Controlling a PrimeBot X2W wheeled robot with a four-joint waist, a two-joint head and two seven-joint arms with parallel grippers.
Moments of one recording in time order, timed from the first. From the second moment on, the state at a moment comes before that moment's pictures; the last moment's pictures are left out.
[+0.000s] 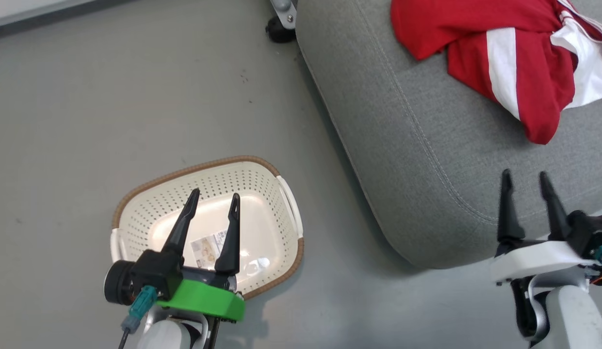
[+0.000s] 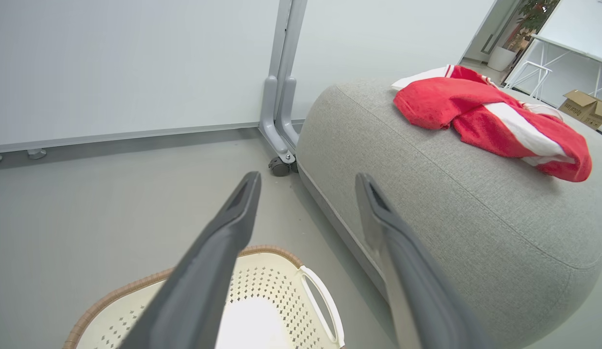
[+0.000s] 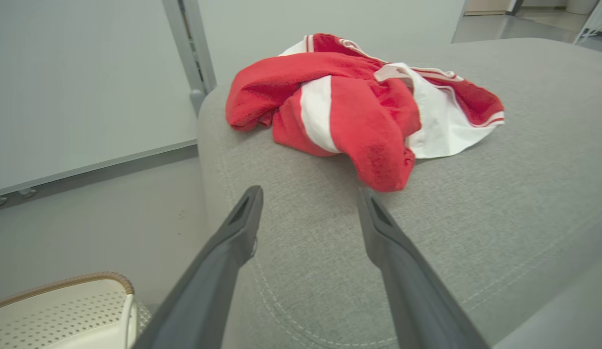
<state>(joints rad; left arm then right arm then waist) -0.14 0.08 -0.31 0.14 -0.26 -0.02 -0.26 -0.17 -0.08 -0.15 0.24 0.19 0.13 -0.26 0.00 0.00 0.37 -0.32</state>
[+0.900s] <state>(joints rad) 0.25 0.05 -0.06 -0.01 -0.25 0.03 -0.26 0.05 -0.10 0.14 0.04 0.15 0.13 -0.26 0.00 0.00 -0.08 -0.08</state>
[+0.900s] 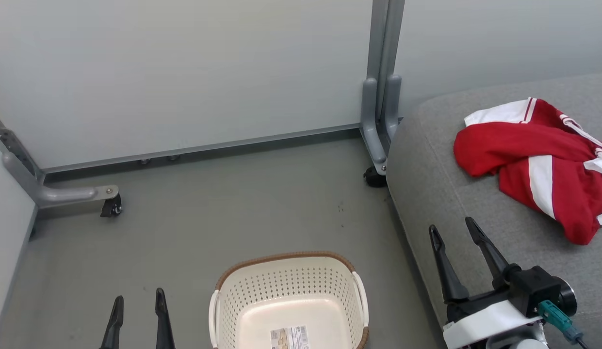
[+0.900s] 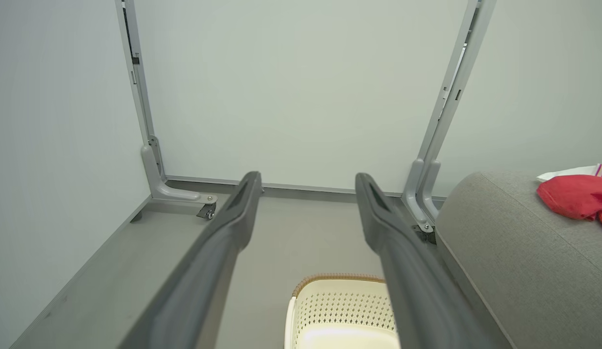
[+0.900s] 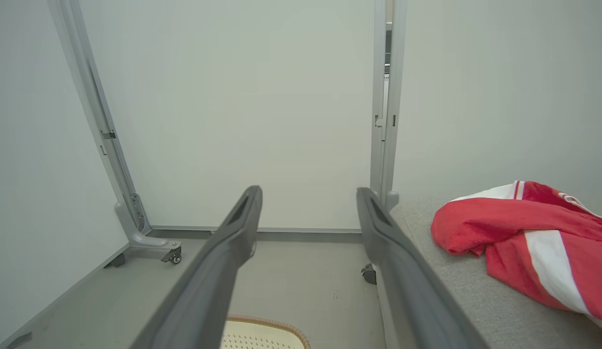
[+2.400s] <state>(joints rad) 0.23 0.05 -0.05 0.10 -0.53 -0.01 -0.19 0.09 -0.11 0.11 0.13 0.50 0.13 -0.19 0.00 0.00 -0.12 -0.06</state>
